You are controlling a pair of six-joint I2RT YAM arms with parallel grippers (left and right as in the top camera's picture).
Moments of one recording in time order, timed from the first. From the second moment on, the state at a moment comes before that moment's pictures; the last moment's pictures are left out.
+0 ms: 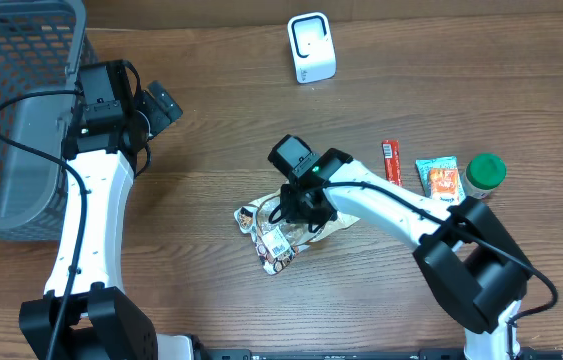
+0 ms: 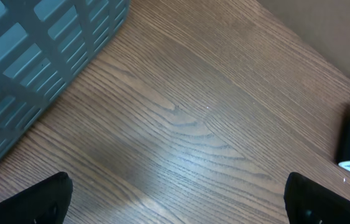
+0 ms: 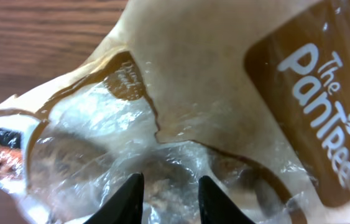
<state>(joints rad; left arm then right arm) 0.15 1.58 1.33 -0.64 -0.08 -0.52 0.78 2.02 1.43 -0.78 -0.15 0.78</state>
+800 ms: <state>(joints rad) 0.15 1.58 1.34 -0.77 0.06 -0.52 0.60 1.90 1.48 -0.98 0.04 0.56</state>
